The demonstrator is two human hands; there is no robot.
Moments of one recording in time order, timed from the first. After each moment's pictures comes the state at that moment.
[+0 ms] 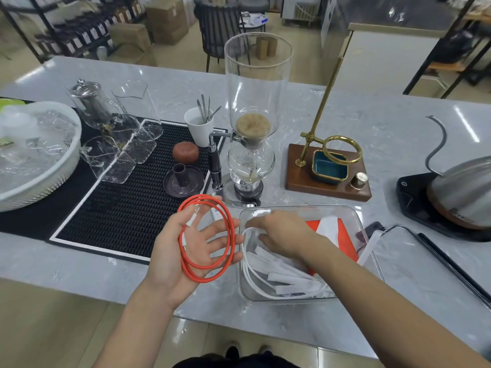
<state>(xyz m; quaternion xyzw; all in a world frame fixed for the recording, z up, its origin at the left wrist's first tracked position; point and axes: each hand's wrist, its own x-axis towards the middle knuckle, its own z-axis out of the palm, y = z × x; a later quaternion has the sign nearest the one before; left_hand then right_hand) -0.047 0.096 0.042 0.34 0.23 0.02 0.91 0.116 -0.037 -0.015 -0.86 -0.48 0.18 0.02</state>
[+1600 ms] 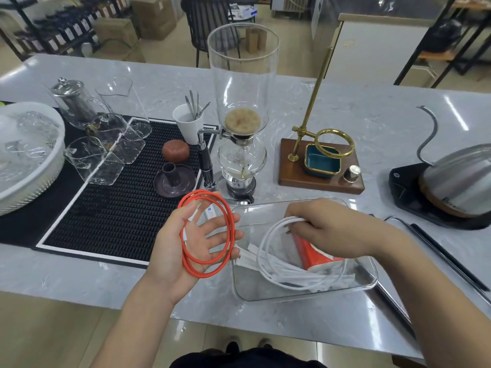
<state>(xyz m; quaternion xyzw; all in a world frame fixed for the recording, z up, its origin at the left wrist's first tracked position) -0.034 0.092 0.047 0.36 0.25 0.00 0.90 0.117 -0.108 0.075 -0.84 -0.46 0.24 0.15</state>
